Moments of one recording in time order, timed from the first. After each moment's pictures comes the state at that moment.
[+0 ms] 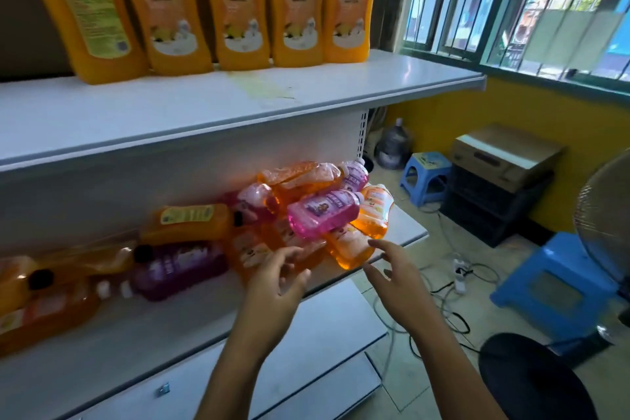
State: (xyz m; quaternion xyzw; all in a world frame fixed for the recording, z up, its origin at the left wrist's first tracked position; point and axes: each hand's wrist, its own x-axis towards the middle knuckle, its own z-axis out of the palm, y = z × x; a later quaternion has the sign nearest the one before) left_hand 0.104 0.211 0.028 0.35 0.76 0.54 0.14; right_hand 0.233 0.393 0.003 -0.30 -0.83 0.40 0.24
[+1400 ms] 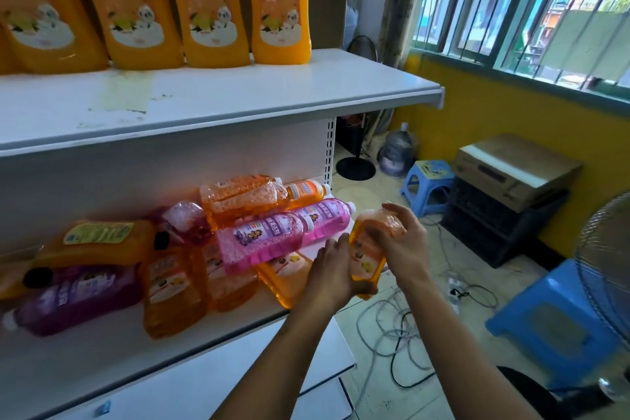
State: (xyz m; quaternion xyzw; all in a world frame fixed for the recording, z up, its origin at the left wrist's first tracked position) left_hand 0.124 0.481 -0.021 0.41 0.83 0.33 0.16; right_hand 0.201 0.601 -0.006 -0.31 -0.70 0.49 0.41
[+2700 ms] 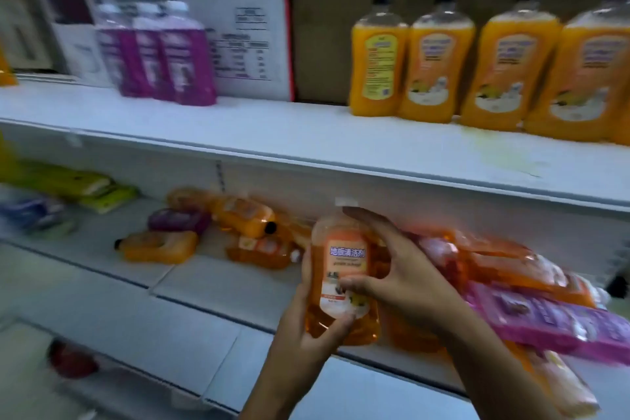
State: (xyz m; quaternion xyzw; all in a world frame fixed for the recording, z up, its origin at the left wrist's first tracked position) left_hand 0.119 0.101 0.050 0.14 0.70 0.70 -0.06; right_hand 0.080 0.277 0.126 0.26 -0.83 0.50 0.05
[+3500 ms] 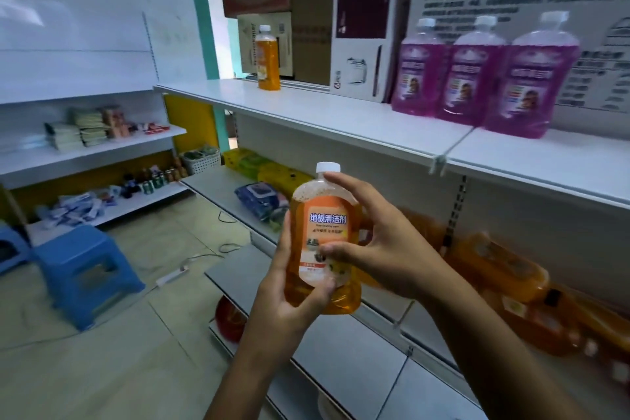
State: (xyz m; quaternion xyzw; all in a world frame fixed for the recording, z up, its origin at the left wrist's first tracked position) left_hand 0.125 -0.340 0.091 0.01 0.73 0.63 -0.28; right_hand 0.020 -0.195 0.171 0.48 -0.72 0.50 -0.02
